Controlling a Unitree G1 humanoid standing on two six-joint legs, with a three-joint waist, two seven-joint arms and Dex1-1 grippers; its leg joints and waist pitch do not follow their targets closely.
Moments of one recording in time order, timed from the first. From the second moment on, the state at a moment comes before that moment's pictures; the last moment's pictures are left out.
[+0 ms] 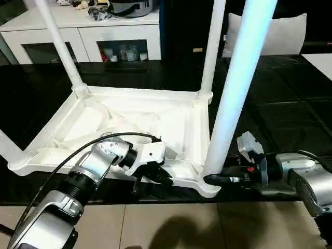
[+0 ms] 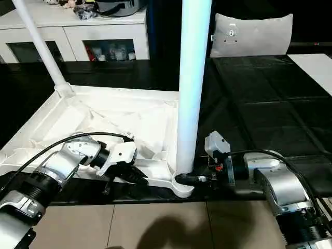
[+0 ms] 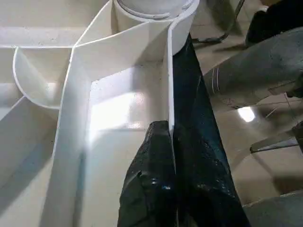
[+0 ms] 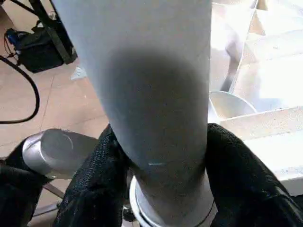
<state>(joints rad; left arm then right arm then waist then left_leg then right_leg) -0.62 0.37 -0.43 0.59 0.03 -0.02 -1.41 -0.28 -0.60 0.13 0.10 0.34 0.39 1.33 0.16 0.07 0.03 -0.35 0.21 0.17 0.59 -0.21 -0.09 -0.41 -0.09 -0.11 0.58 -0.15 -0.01</state>
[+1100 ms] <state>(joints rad) -0.63 0.24 -0.35 0.57 0.09 0.18 -1.03 -0.29 -0.40 0.01 0.08 0.22 0.48 0.78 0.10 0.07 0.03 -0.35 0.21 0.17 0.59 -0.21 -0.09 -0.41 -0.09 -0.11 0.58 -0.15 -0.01</state>
